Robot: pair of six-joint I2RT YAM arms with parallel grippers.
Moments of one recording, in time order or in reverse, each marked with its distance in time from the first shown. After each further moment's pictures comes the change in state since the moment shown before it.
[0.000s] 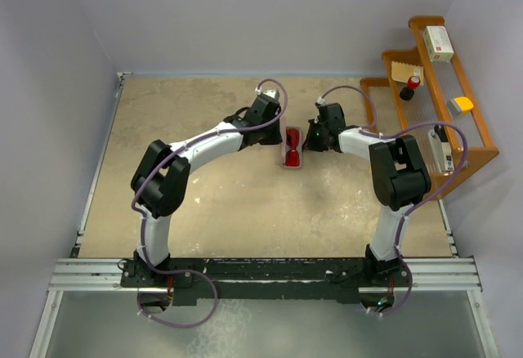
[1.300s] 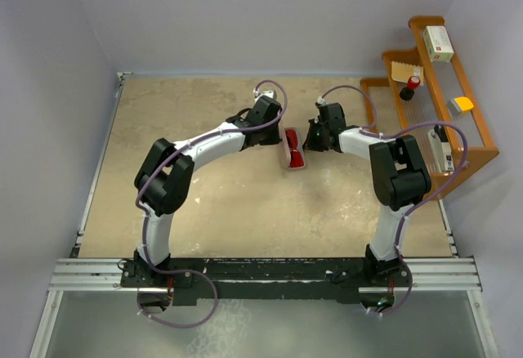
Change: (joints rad) left arm -0.001 0.048 0.009 0.008 -0.059 -0.043; right arm -0.002 0.000 -0.001 0.002 -0.001 -0.010
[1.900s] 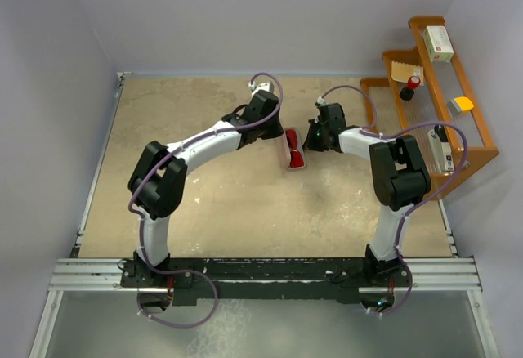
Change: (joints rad) left arm 0.004 -0.069 -0.001 0.043 0.000 -0.075; right arm 0.000 0.000 -0.002 0.002 -0.002 -0.003
